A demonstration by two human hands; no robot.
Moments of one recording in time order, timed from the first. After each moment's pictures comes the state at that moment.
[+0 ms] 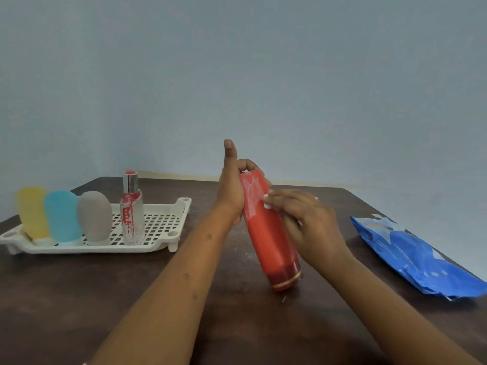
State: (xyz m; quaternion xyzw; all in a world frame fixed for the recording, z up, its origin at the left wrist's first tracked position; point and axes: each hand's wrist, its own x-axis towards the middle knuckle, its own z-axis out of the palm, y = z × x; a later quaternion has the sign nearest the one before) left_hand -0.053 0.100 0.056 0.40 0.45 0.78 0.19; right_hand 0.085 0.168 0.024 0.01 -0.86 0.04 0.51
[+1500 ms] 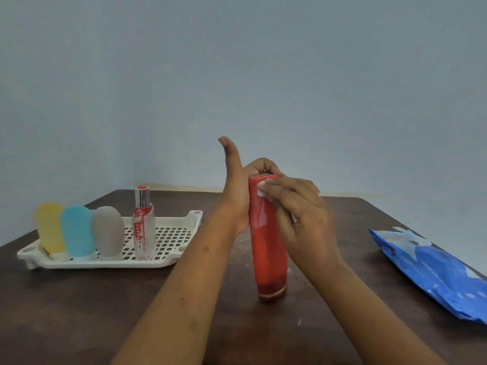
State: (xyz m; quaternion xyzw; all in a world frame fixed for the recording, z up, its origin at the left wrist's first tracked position) left_hand -0.046 0.078 0.083 0.46 0.43 0.73 0.28; right_hand 0.053 0.142 0.044 0.05 -0.76 0.06 0.64
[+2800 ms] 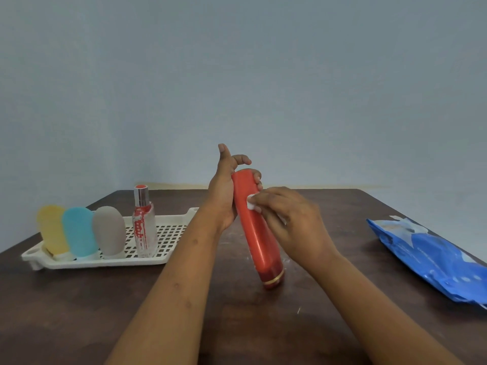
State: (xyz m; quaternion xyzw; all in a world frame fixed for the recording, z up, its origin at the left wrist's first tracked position) left_hand -0.070 0.076 0.069 0.37 0.45 0.77 0.24; right_hand 0.054 0.152 0.029 0.05 -0.85 0.09 0.52
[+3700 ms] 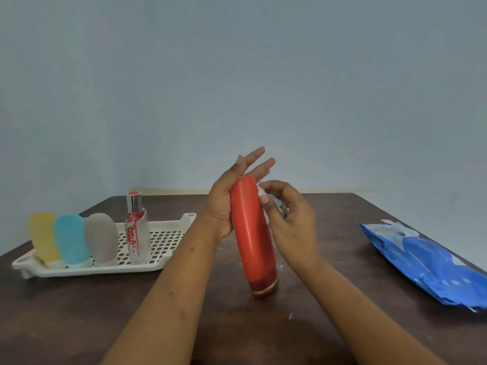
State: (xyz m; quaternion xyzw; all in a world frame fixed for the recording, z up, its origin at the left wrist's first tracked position) left_hand -0.053 0.071 0.070 0.48 0.38 0.73 0.29; right_hand 0.047 0.143 0.031 -0.03 -0.72 0.42 0.56
